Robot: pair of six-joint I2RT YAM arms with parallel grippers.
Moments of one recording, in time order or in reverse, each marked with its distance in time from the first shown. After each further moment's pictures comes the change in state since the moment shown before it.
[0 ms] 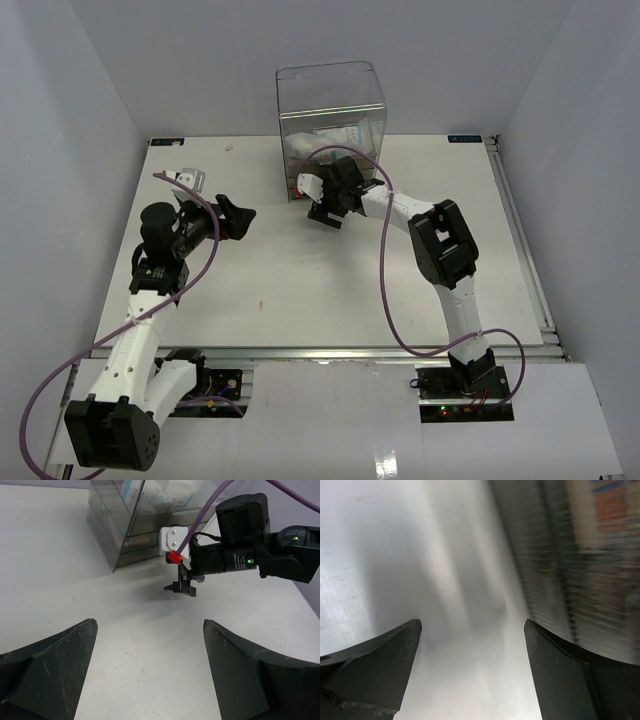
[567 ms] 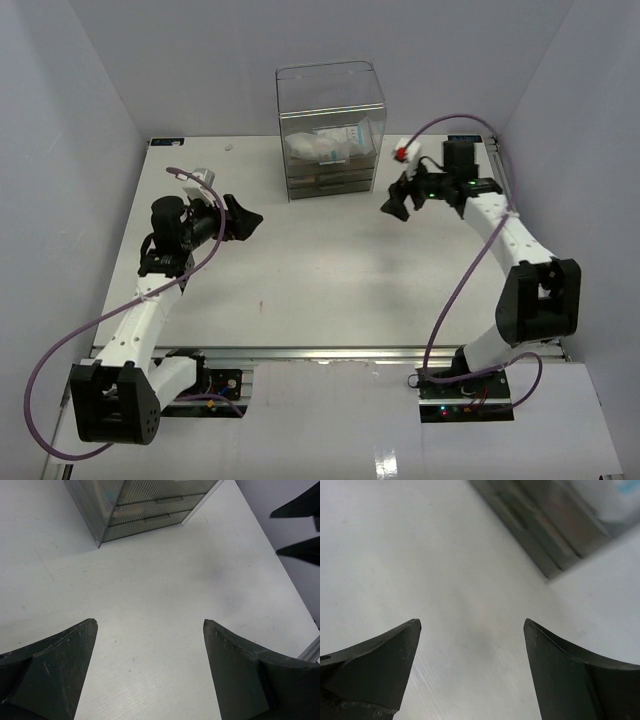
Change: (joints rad) left arm 0.012 0.150 -0.015 0.042 0.104 -0.034; right arm -0.434 -0.676 -0.427 -0.104 -0.582 0.248
